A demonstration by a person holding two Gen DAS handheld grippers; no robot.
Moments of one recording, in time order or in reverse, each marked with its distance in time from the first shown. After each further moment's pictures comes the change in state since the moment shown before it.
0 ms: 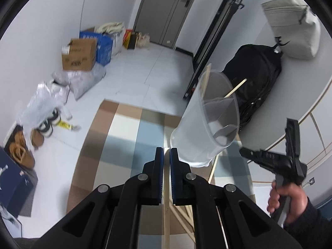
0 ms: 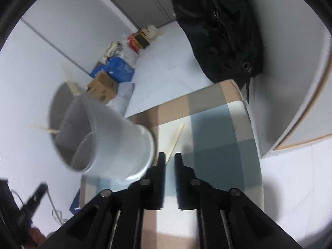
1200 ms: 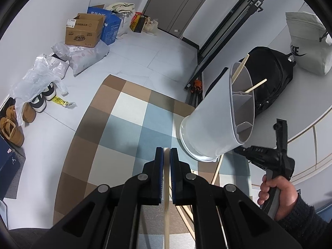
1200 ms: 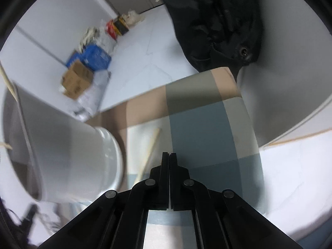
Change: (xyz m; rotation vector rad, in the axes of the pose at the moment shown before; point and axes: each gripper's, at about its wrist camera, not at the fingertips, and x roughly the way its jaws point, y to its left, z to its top) left arm 0.010 0.018 -0.008 -0.120 0.075 -0.055; right arm 0.042 -0.018 0.021 0.060 0.078 -0.119
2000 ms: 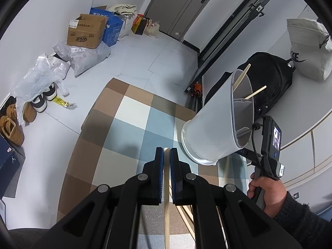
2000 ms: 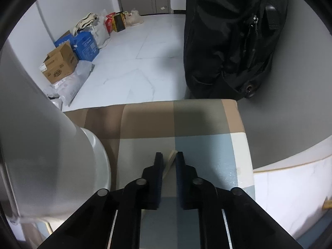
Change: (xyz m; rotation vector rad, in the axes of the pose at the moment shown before) left arm -0.004 0.009 0.004 -0.015 -0.020 -0.007; right arm 0.024 0.050 -0.007 -0.261 -0.085 -0.306
